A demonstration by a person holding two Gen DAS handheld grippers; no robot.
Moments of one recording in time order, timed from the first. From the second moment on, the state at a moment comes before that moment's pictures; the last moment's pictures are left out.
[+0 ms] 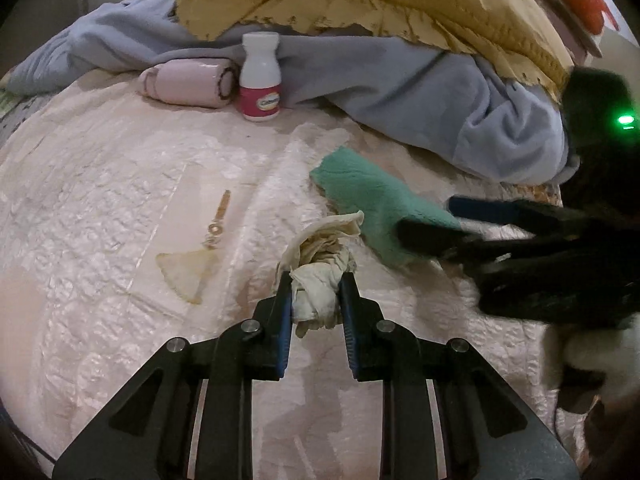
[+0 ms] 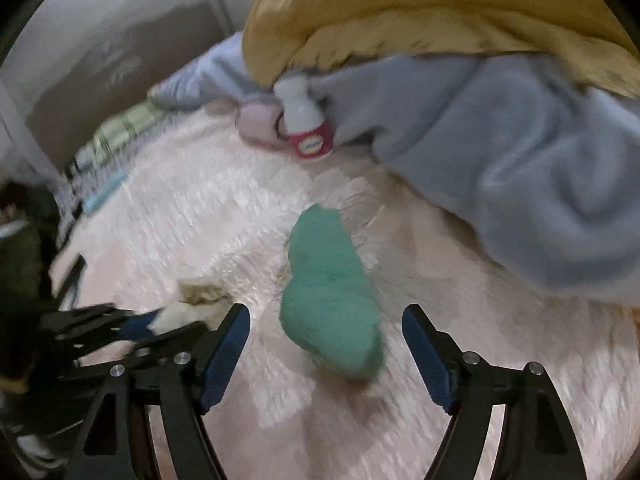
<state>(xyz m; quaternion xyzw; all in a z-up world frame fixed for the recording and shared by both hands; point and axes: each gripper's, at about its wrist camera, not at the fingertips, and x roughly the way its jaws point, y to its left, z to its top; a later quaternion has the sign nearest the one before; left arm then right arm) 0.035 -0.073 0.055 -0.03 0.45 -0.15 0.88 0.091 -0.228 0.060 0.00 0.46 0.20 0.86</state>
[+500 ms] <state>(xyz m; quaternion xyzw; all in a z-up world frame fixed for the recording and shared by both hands) -0.022 -0.089 0.082 -0.05 0.43 -0.16 0.89 -0.004 -0.275 0.078 0.08 0.44 0.18 0.88</state>
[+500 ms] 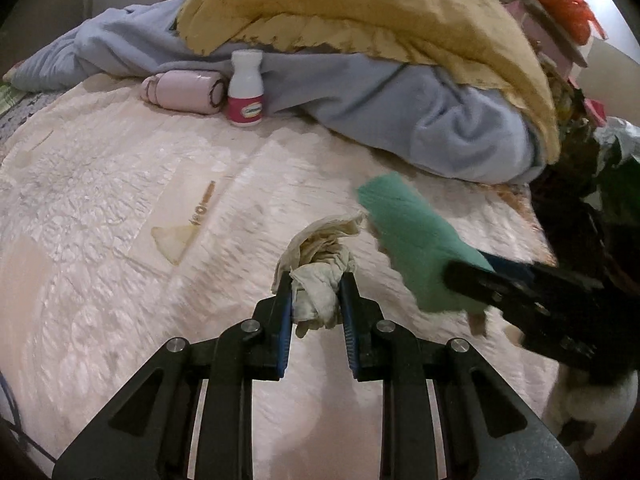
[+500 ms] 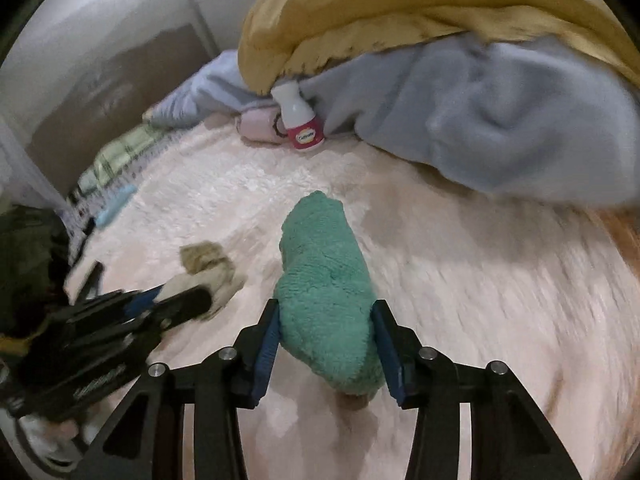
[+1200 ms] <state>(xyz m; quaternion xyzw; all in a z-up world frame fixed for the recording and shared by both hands) -0.130 -0.145 0.124 0.00 0.38 -0.19 0.91 -0.162 -0.323 0.086 0.12 0.47 0.08 0.87</state>
